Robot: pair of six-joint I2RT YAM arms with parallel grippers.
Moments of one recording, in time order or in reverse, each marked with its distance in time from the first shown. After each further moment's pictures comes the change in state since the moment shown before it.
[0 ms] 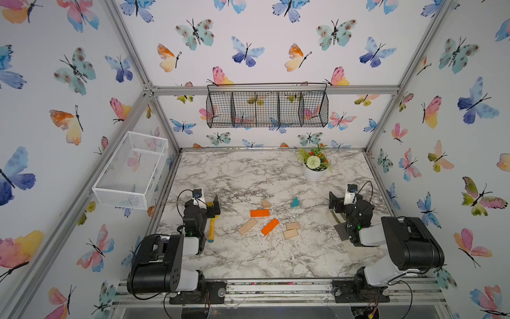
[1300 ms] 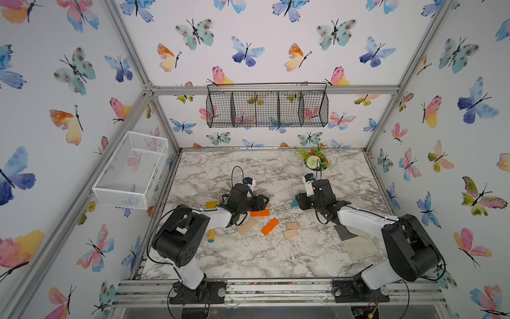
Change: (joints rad) left arm -0.492 0.316 0.525 -0.554 0.354 -0.524; right arm 0.486 -0.019 0.513 -1.025 0.006 0.290
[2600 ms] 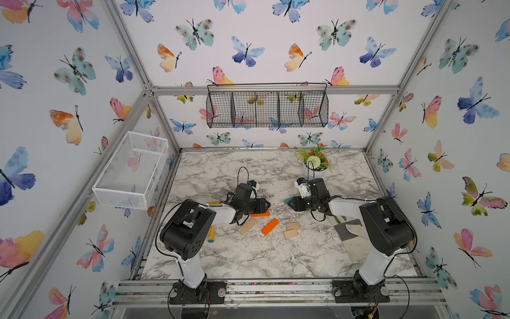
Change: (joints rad) left arm -0.015 0.079 0.071 -0.127 0.023 0.027; right arm -0.064 0.231 0.086 0.017 -0.329 0.002
